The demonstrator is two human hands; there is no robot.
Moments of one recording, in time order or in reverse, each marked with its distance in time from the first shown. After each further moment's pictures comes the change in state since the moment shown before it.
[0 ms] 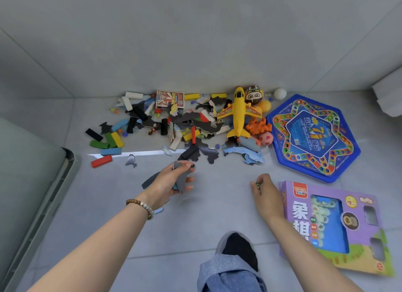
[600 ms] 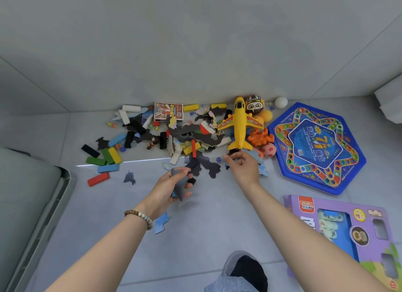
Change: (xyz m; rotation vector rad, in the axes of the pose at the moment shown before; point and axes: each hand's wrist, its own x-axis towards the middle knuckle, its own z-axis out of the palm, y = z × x) left_hand 0.021 0.017 -0.007 -0.064 0.004 -0.008; right_hand 0.062 -0.105 0.015 0.539 -0.028 0.104
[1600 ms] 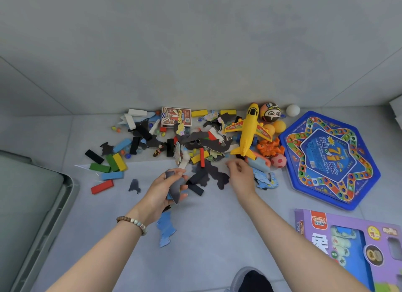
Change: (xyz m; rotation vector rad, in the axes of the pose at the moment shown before) left_hand 0.013 0.021 -0.024 -0.041 0.058 -0.006; right_hand 0.007 -0.004 0.035 0.126 -0.060 0.031
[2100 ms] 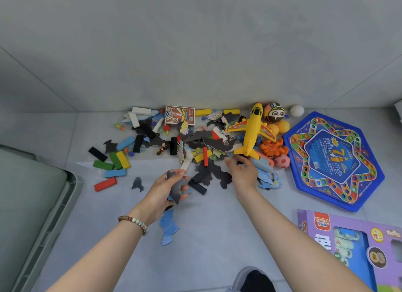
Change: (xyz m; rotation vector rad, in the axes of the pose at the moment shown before) left_hand -0.002 -0.003 -0.003 -0.009 0.022 -0.009; right_hand 0.006 -0.004 0.013 0.111 0.178 0.149
